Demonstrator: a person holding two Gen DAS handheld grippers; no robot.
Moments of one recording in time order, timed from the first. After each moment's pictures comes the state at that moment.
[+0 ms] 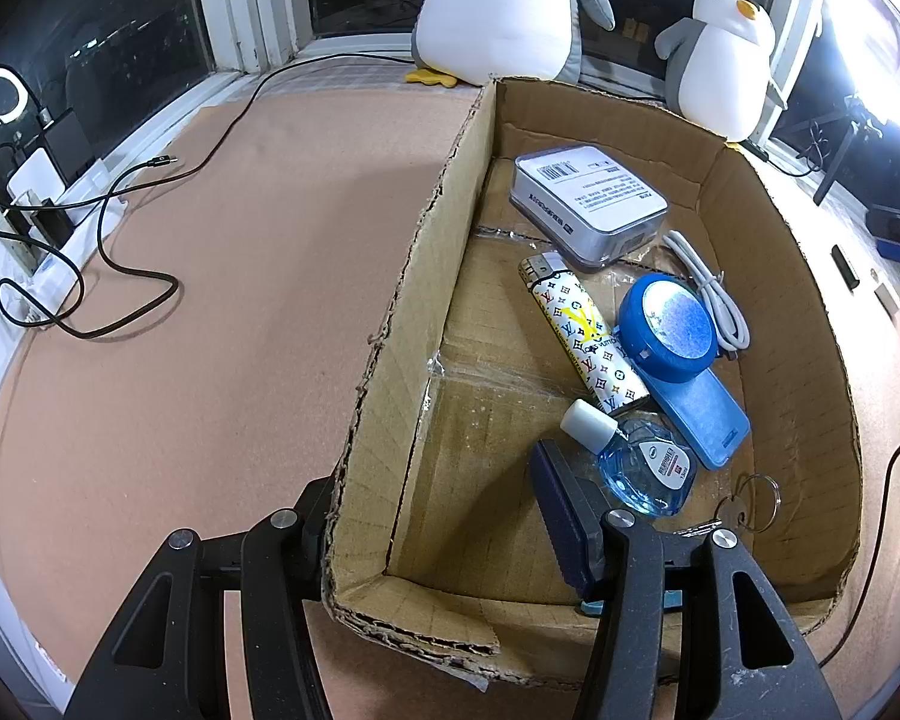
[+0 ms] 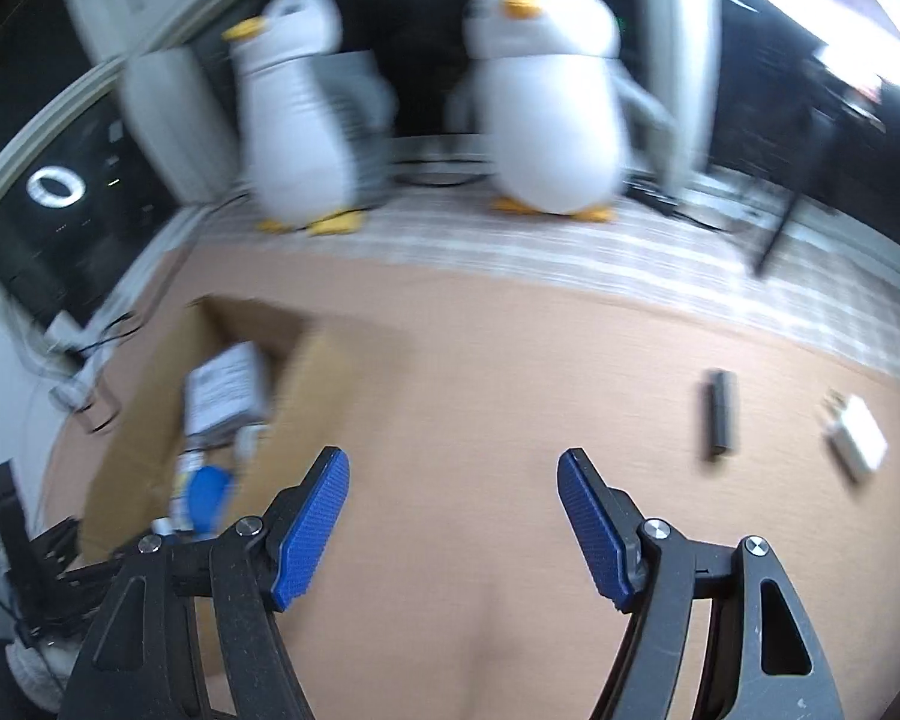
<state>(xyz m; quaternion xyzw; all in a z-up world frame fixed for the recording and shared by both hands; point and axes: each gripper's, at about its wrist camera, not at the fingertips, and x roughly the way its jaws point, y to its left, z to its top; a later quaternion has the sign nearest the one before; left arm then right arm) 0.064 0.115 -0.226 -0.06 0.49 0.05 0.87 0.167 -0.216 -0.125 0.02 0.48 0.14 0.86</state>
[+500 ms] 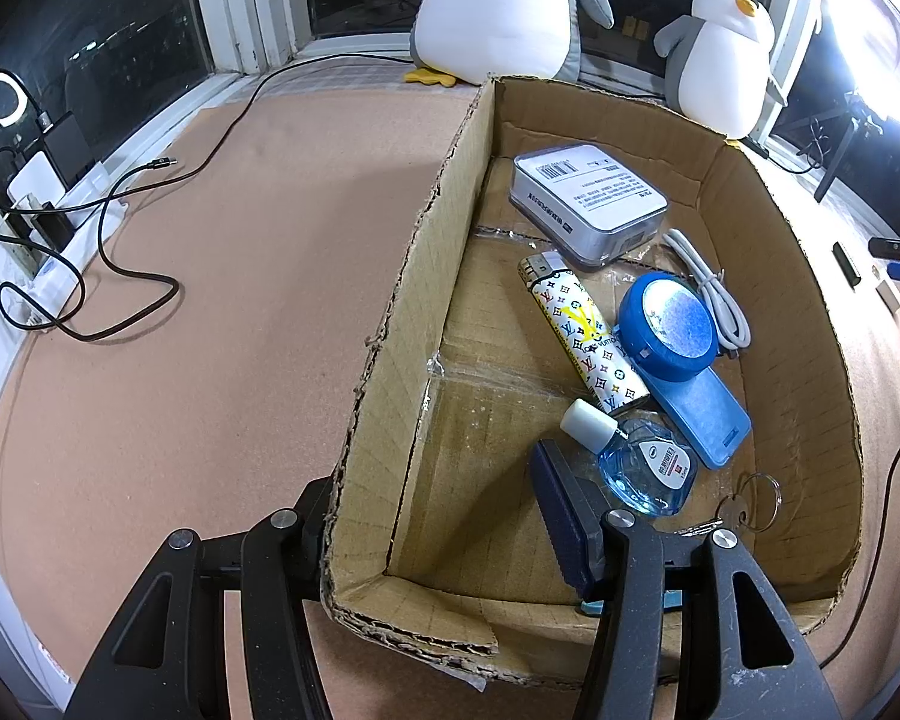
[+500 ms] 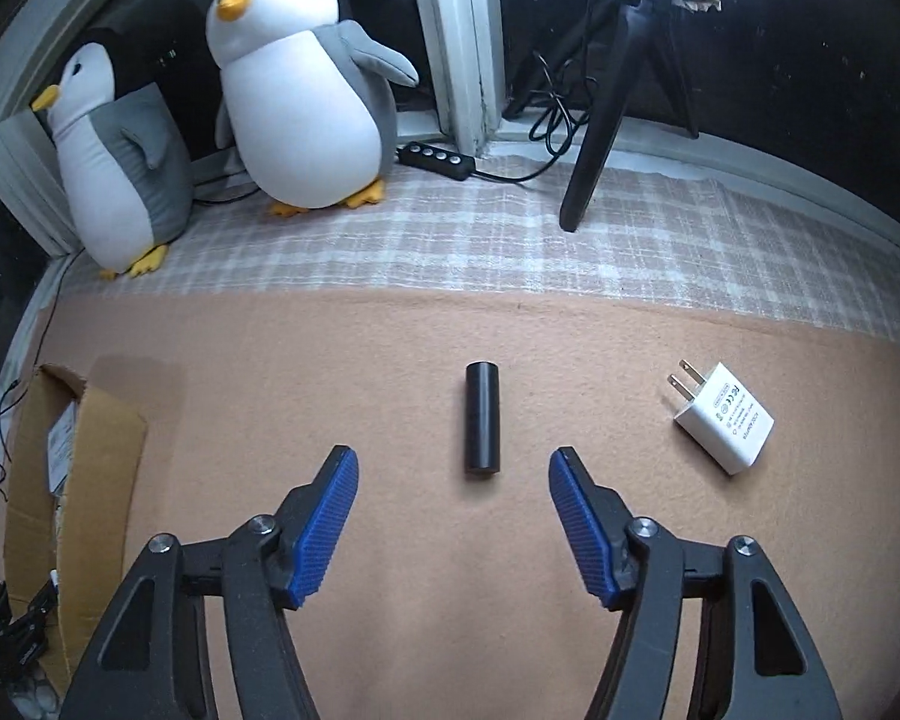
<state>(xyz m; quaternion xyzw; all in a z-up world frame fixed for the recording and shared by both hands) 0.064 0.113 -0.226 -0.06 0.49 0.05 0.87 0.213 -0.316 -0.153 0.03 0.52 0.03 0.85</state>
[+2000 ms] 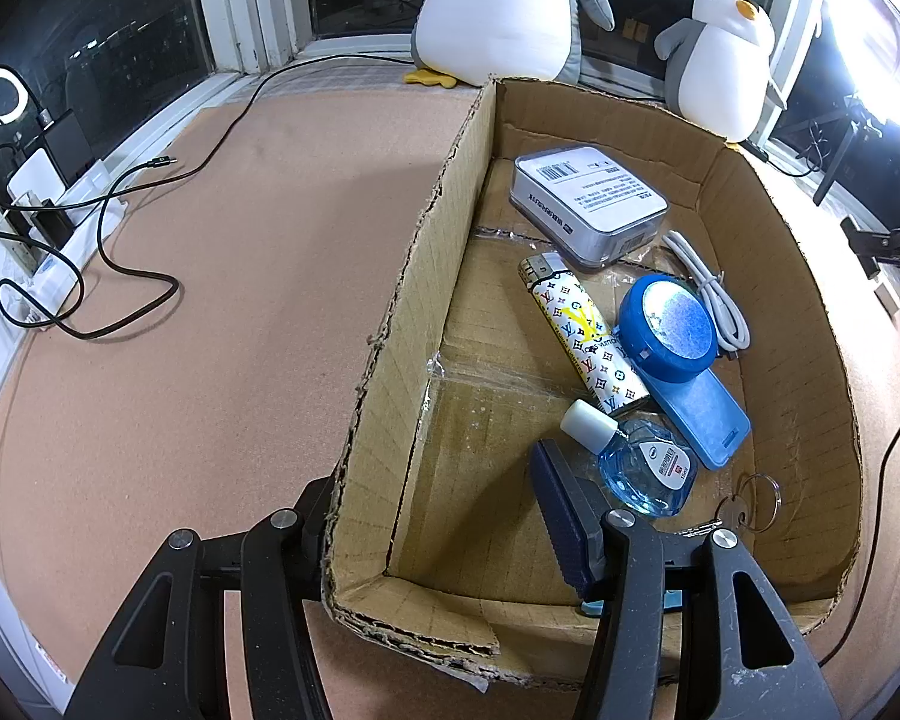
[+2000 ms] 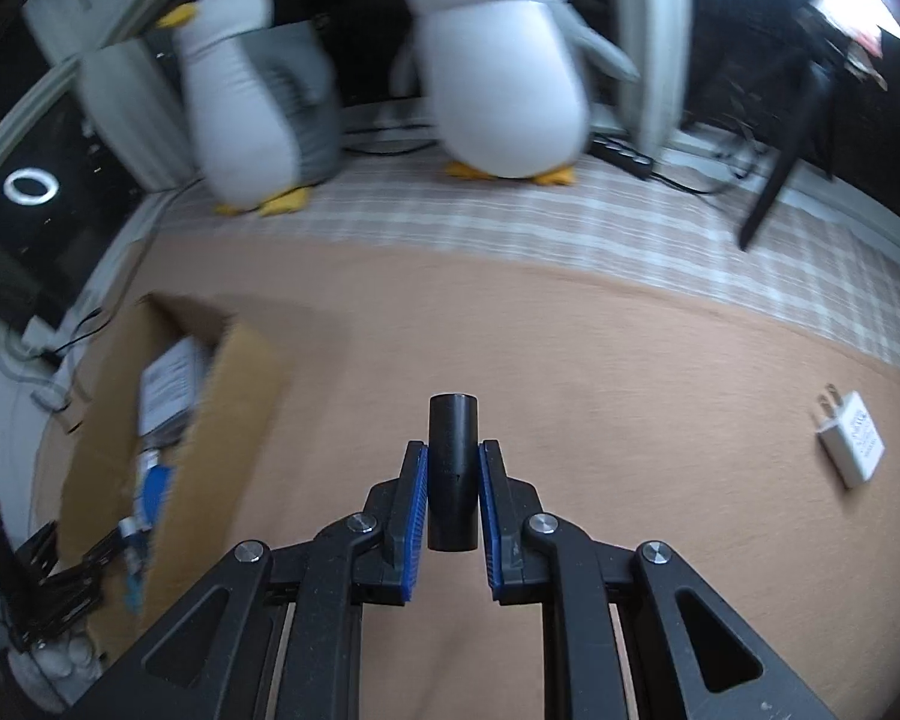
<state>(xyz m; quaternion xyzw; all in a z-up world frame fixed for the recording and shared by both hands) 0.063 0.113 -0.227 -0.06 0.48 0.05 0.87 0.186 -0.221 -0.138 0.01 0.52 0.16 0.84</state>
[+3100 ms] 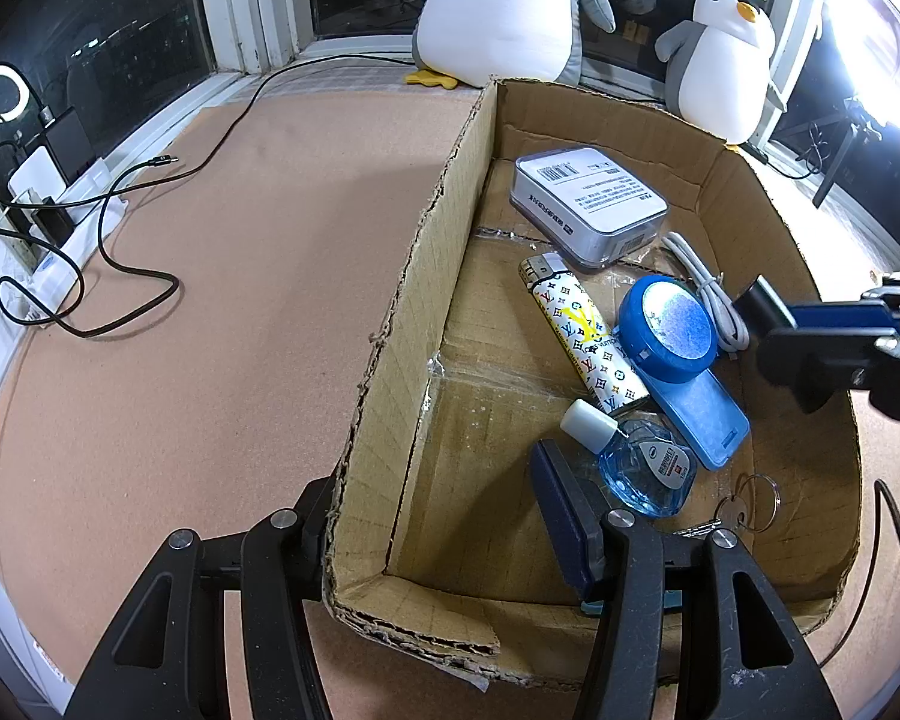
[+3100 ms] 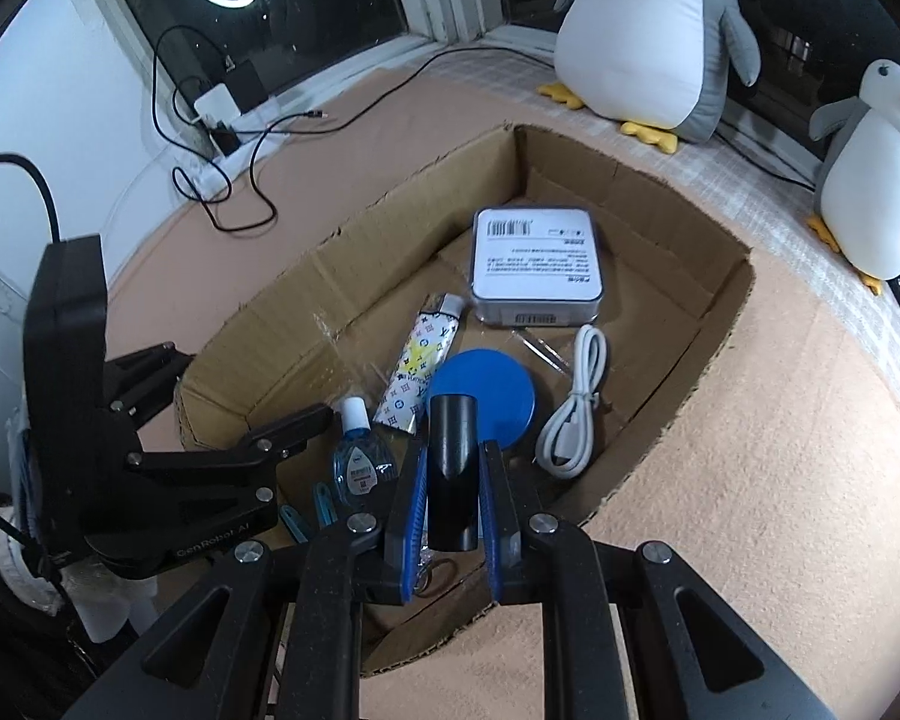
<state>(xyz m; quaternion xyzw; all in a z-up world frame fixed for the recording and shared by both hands) 0.063 0.112 -0.226 -0.06 0.48 0.05 0.87 0.104 -0.038 -0.152 -0.15 0.52 0.34 0.77</state>
